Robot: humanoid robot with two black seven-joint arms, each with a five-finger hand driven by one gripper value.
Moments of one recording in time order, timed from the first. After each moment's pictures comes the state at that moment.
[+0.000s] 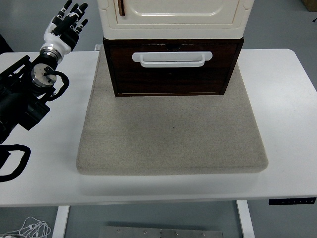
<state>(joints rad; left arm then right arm) -1.05 0.19 -0.72 -0.29 -0.20 -0.22 -0.23 -0.03 0.00 0.13 0.15 -0.08 -0.06 -0.03</state>
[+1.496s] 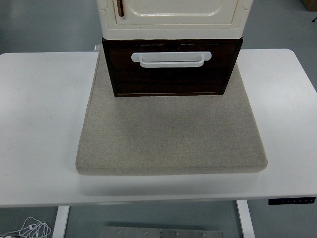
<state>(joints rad) -1.42 0.57 -0.63 -0.49 0.12 -0.24 -0.23 -0.03 0.00 0.13 0.15 -0.08 -0.06 -0.03</state>
